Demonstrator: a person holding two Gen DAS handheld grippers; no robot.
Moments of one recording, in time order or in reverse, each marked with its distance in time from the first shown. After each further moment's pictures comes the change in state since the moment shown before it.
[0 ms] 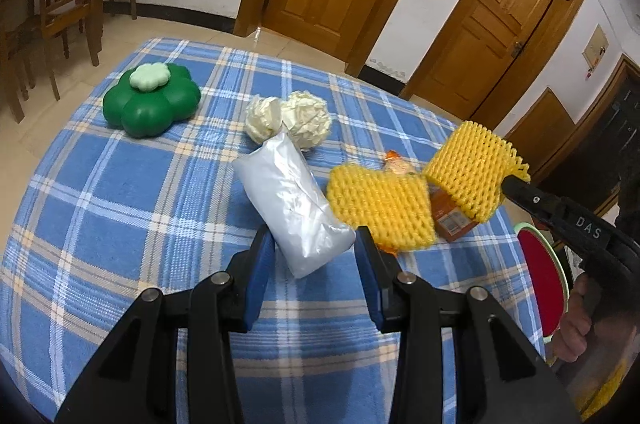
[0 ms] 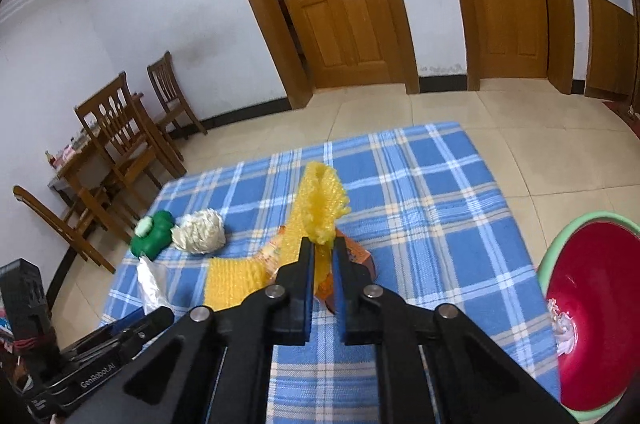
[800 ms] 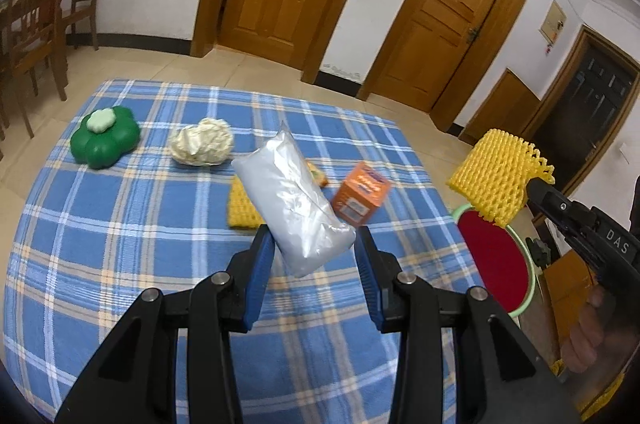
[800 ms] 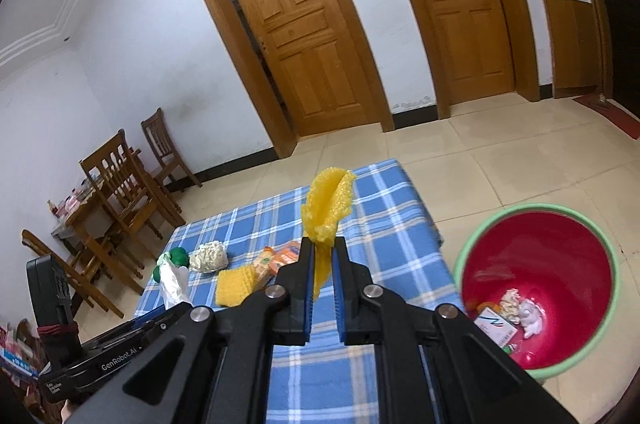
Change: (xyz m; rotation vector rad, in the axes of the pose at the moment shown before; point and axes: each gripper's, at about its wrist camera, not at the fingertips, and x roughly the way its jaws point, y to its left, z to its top) left arm -0.044 -0.070 -0.007 0.126 -0.025 -0.098; right arm -0.119 -0.045 -0.020 0.095 -0.168 -0.035
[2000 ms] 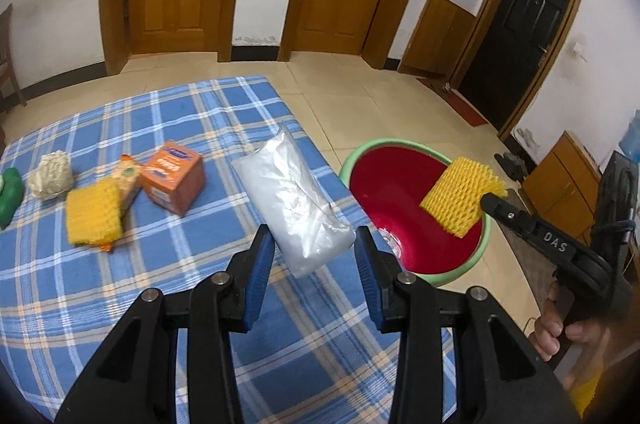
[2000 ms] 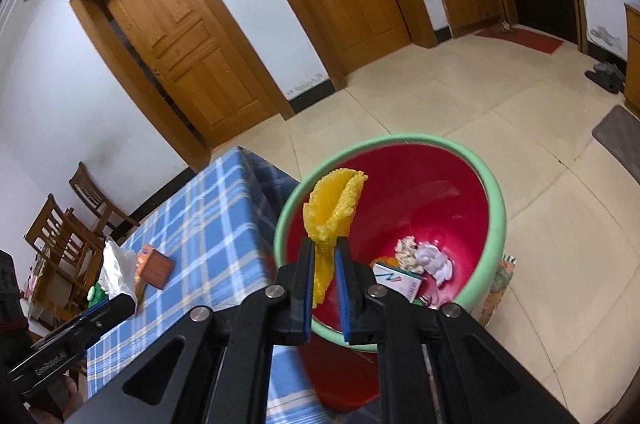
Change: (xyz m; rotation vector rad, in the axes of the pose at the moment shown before) left arm 0.049 -0.157 -0.025 0.294 0.147 -0.130; right arm -0.044 -0.169 -0.049 0.304 0.035 -0.239
